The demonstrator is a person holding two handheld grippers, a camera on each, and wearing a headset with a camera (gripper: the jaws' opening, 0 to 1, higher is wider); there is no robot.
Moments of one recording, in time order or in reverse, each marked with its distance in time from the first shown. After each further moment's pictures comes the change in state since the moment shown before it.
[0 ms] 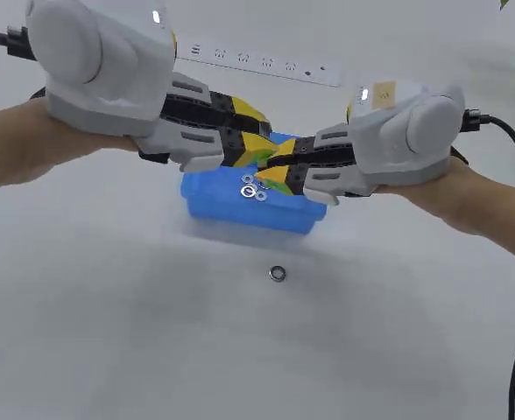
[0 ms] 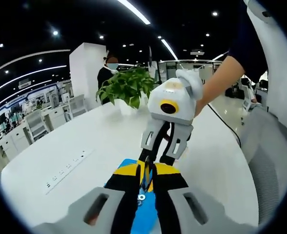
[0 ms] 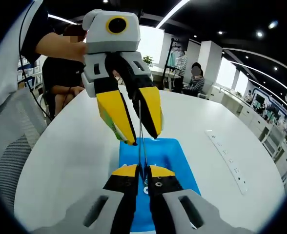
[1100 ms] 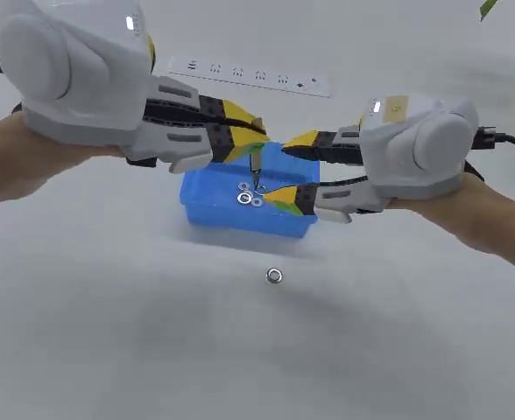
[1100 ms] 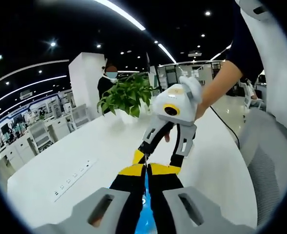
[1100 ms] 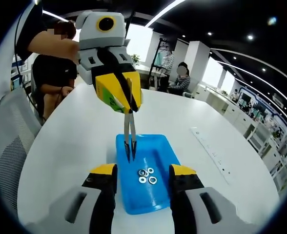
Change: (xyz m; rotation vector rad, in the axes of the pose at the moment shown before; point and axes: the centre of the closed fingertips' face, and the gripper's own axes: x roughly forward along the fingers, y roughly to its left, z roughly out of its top) left arm -0.026 0.000 0.011 0.056 -0.053 0.035; right arm -0.037 0.002 0.001 0.015 0.016 -0.157
